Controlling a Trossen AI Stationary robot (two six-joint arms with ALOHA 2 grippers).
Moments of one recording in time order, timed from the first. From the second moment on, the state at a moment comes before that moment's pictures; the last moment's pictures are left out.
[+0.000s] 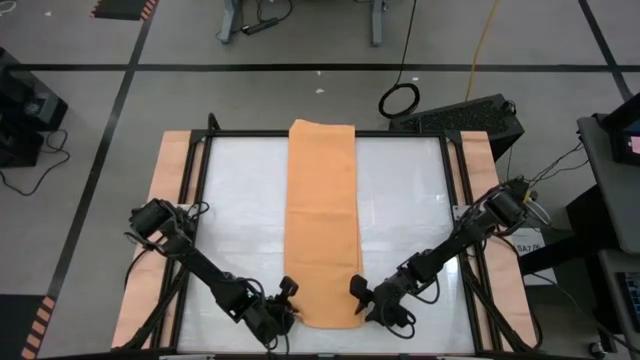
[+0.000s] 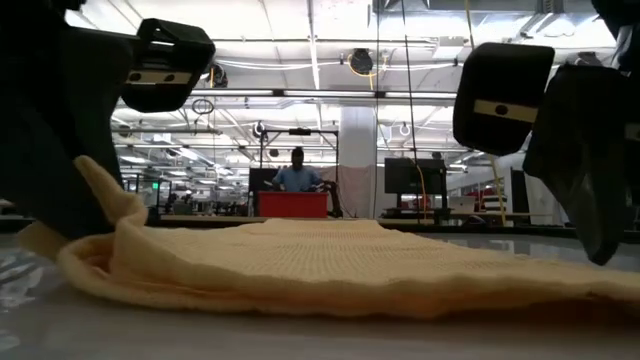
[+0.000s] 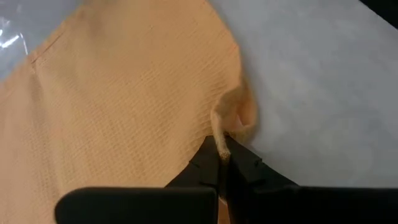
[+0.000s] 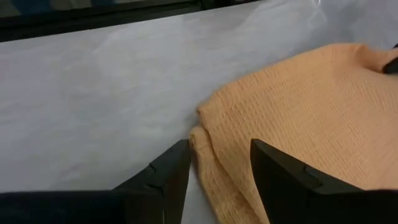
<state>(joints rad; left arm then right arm) -0.73 1.92 1.09 -0.14 -0.38 0.03 0.61 1.84 0.76 0.35 -0.08 -0.52</state>
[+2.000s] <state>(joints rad) -0.72 1.75 1.09 -0.22 -0.39 -0.67 0.60 1.61 0.76 0.36 -0.08 0.70</state>
